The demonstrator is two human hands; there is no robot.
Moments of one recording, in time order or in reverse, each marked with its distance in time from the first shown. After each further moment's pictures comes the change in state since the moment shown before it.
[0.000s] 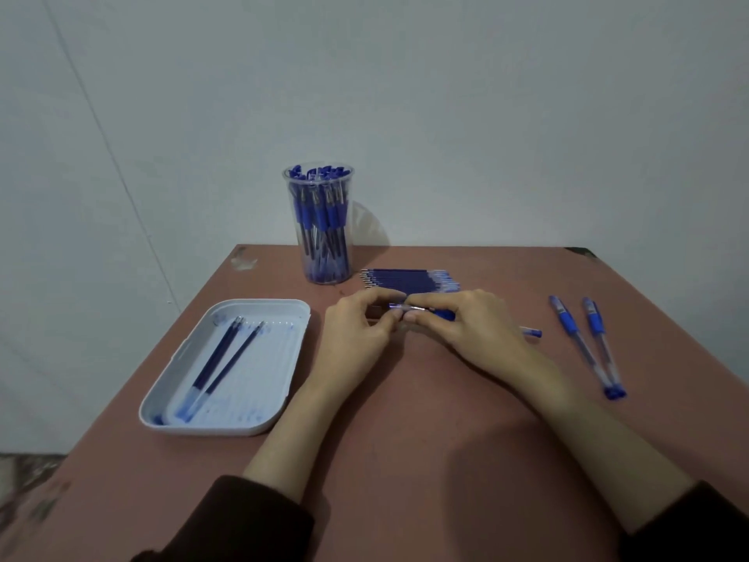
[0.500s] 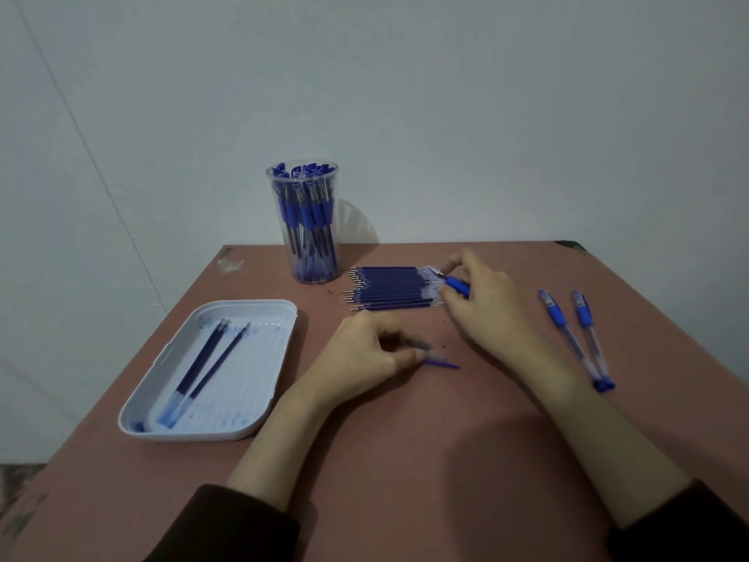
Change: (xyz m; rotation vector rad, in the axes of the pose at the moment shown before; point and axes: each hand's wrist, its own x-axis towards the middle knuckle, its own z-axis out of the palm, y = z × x) left_hand -0.006 0.005 0.000 0.155 -0.409 0.104; right_hand 0.004 0.013 -0.011 0.157 0.148 0.197
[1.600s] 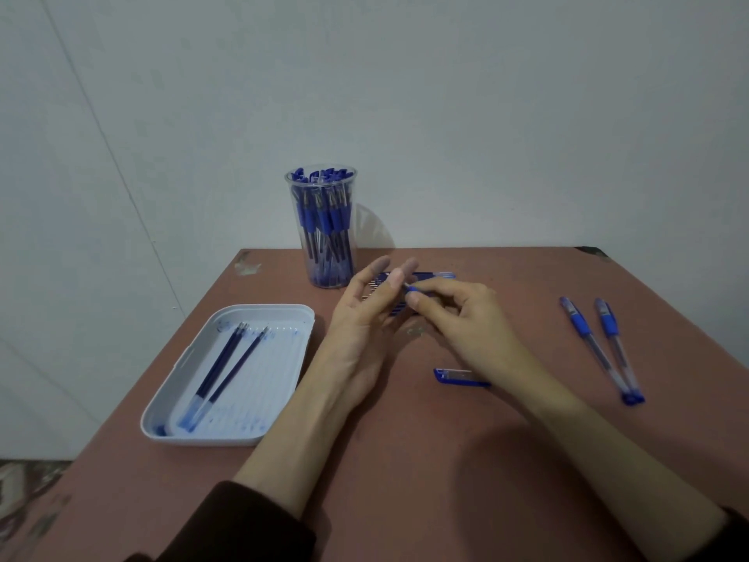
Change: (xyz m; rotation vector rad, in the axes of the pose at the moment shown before) left_hand 0.007 0.014 -0.007 -1.325 0.270 -0.165; right_hand -0.013 -0.032 0.022 0.520 -0.106 -0.068
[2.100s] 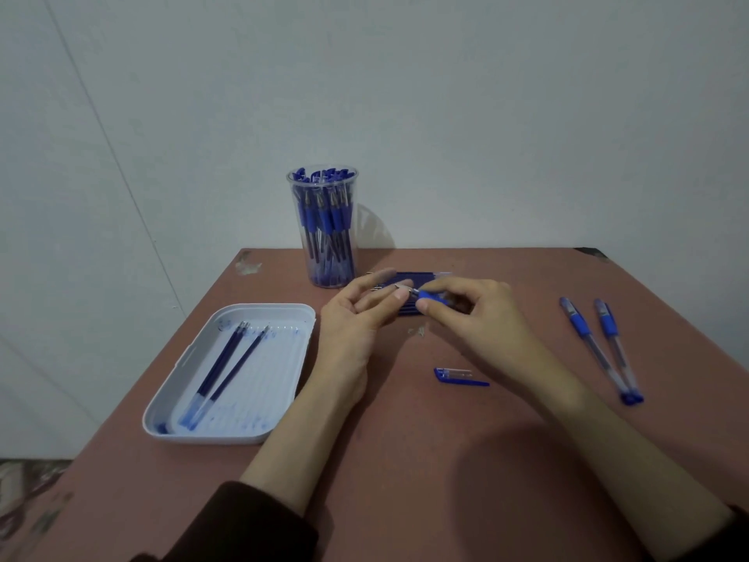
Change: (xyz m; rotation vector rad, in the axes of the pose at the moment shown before) left_hand 0.000 -0.002 -0.005 0.296 0.155 0.130; right_hand 0.000 0.005 -0.016 -0.214 0.054 -0.056
